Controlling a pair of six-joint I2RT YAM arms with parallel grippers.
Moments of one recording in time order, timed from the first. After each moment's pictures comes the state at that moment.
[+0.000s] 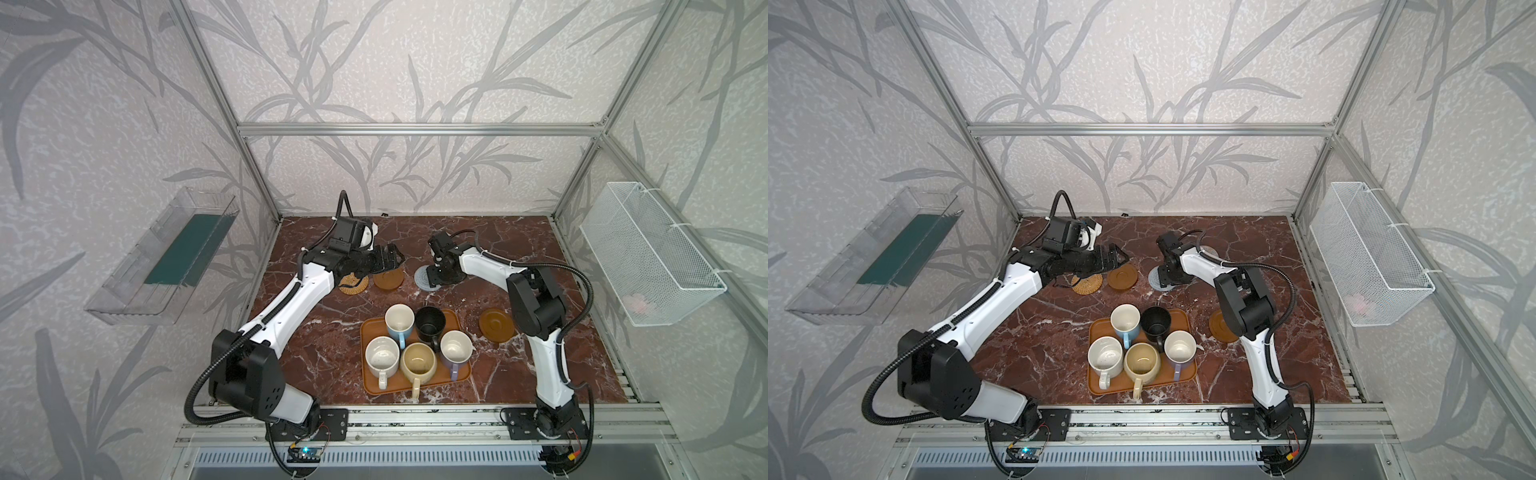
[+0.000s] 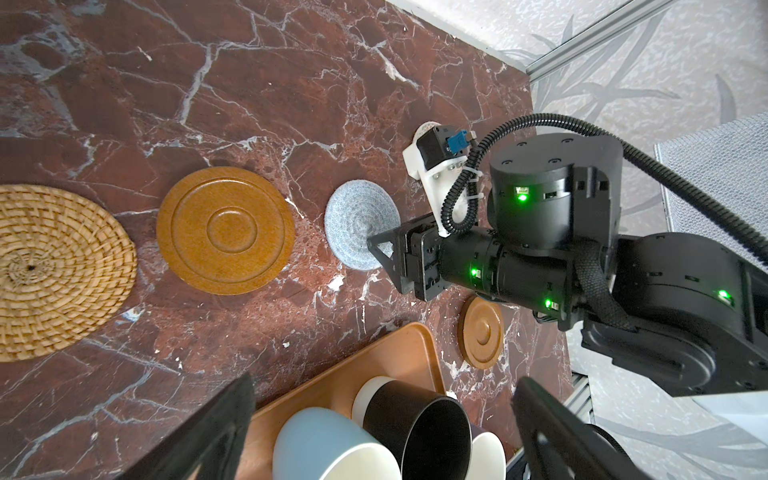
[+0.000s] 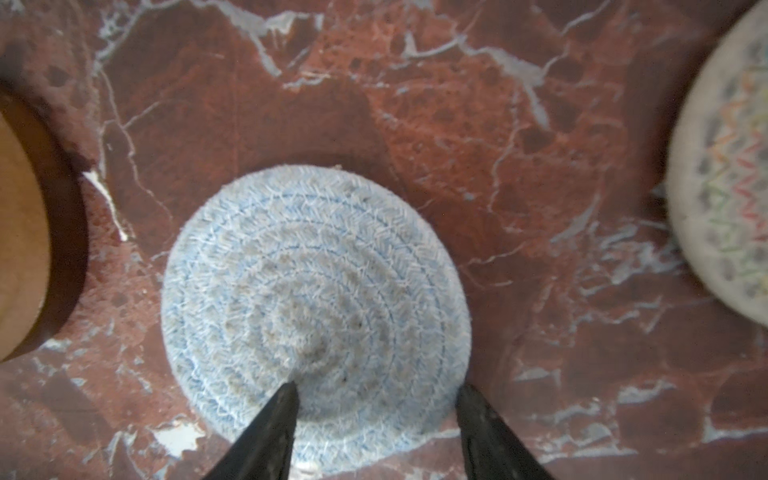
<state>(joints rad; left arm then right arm) -0.35 1.48 1.28 -0.59 0.38 -0.53 0.54 2.18 1.64 -0.68 0.02 0.33</state>
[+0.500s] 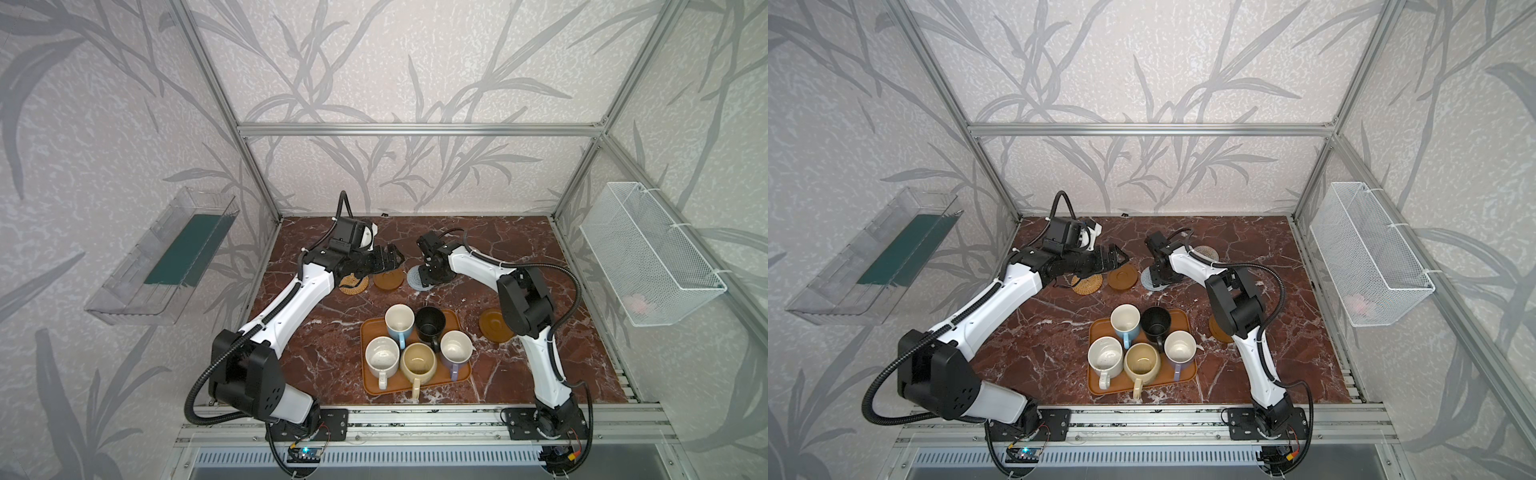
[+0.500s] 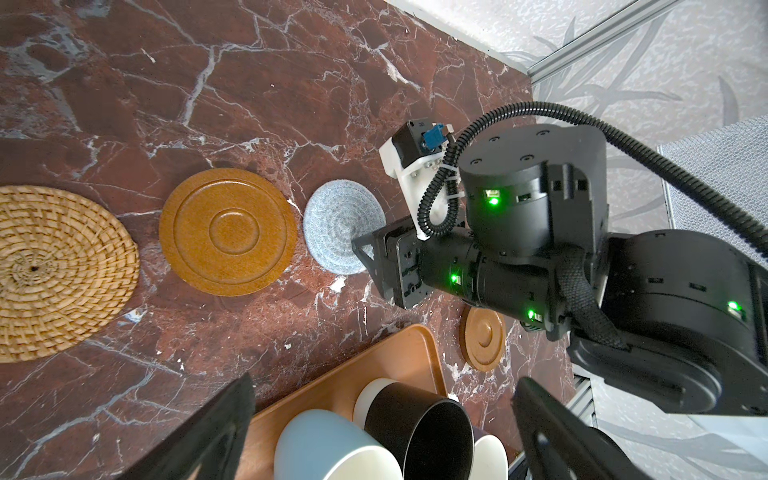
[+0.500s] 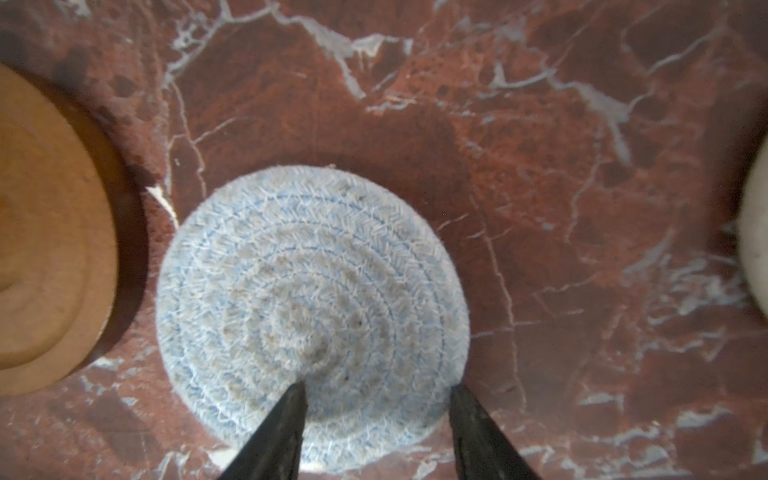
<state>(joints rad) -0.35 1.48 1.27 -0.58 0.38 -0.53 0.58 2.26 1.77 -0.76 0.09 0.34</state>
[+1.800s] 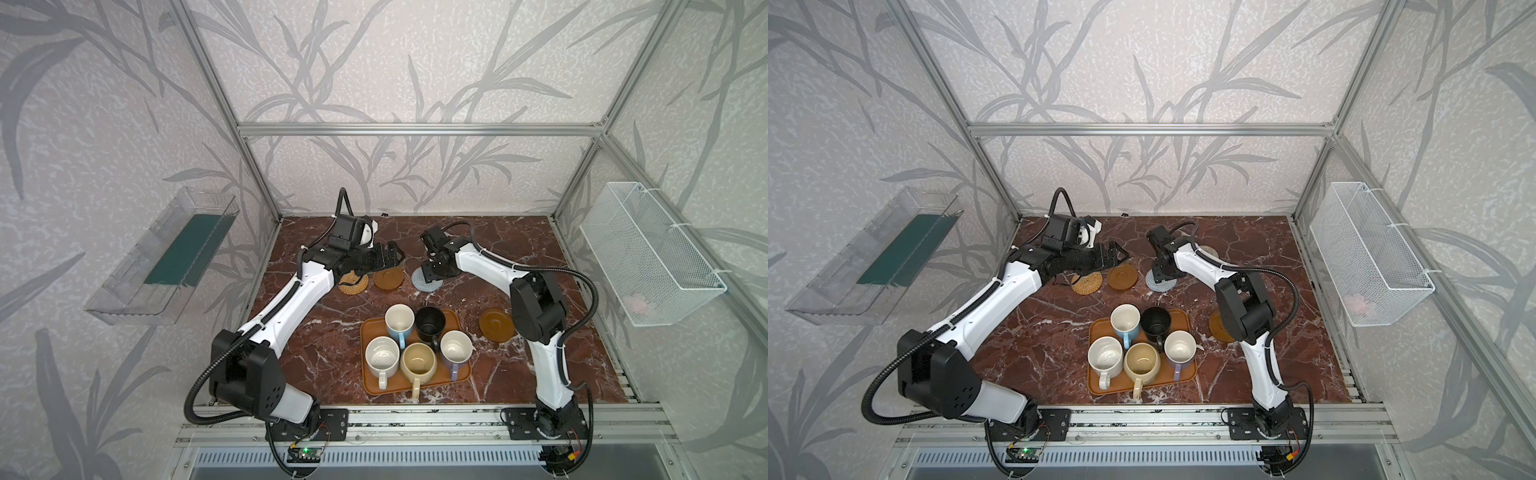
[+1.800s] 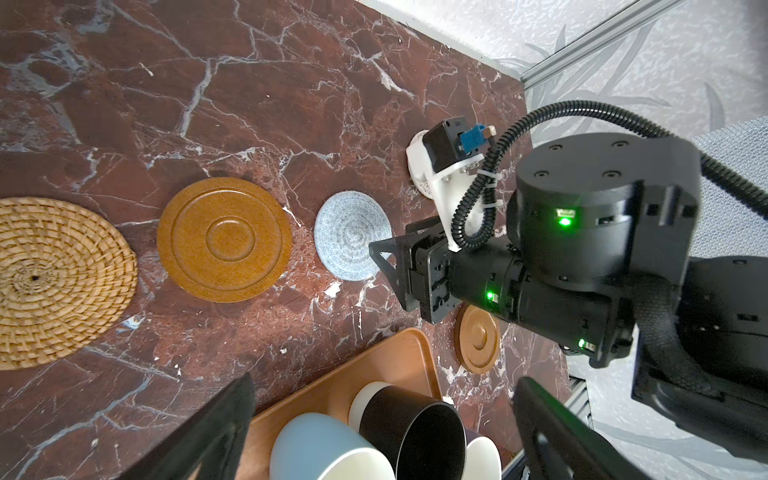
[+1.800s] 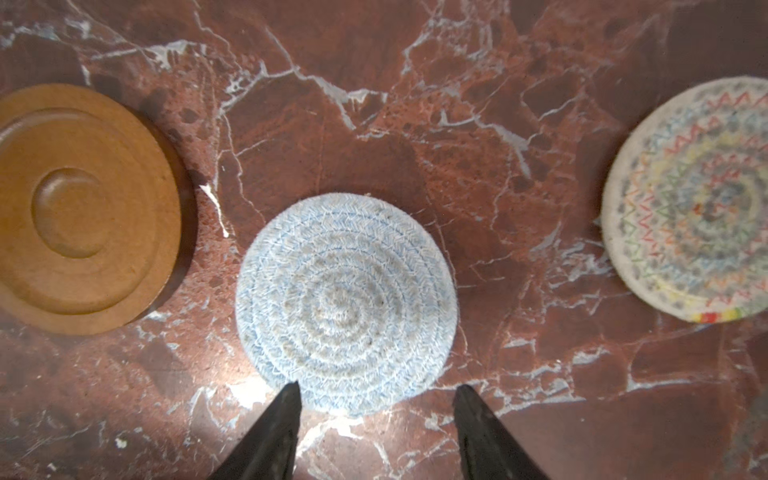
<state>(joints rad) -0.35 1.49 1.31 -0.60 0.38 -0.53 0.58 2.13 1.72 -0.76 0.10 0.31</state>
